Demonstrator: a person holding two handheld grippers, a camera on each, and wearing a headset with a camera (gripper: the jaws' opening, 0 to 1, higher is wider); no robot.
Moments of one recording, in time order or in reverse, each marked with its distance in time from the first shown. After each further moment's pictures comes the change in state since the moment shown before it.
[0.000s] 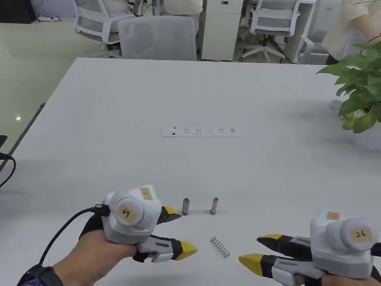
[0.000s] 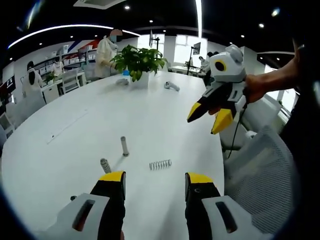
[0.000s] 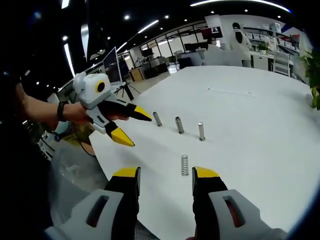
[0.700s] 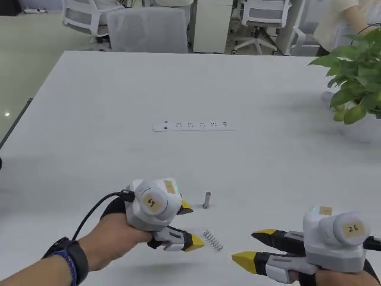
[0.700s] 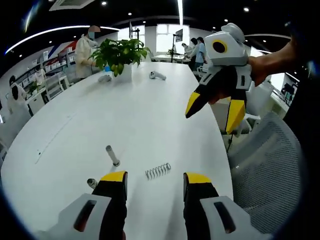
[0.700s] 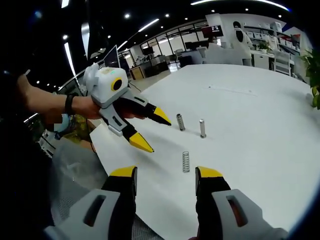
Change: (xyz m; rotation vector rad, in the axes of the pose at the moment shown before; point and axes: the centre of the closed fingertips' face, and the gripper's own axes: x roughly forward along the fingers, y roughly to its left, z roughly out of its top) left arm 0.046 -0.008 0.004 0.152 0.093 -0.096; right arm -0.002 0.004 -0.007 -0.011 0.023 0.007
